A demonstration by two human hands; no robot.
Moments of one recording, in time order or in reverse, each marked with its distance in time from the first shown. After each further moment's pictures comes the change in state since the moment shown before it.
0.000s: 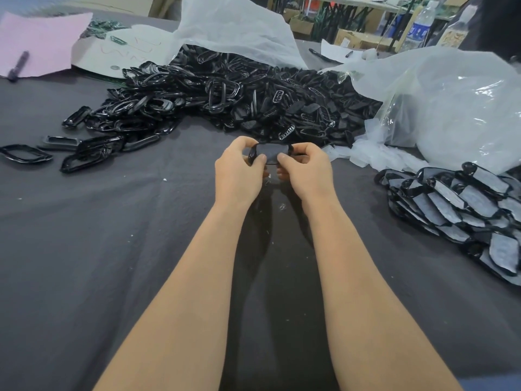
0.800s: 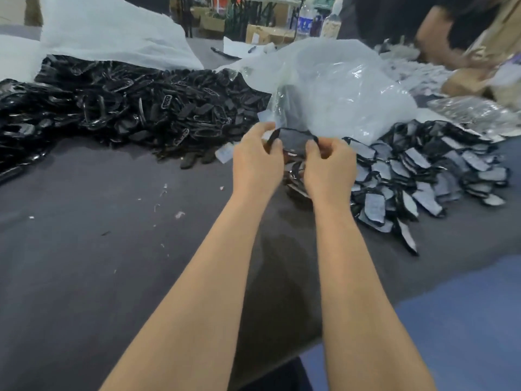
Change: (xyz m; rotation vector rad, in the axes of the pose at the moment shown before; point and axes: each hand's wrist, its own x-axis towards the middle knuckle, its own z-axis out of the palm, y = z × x) left_hand -0.045 0.080 0.127 -0.057 -0.288 0.173; right_hand -0.022 -0.012 -0.148 -0.260 0.603 -0.100
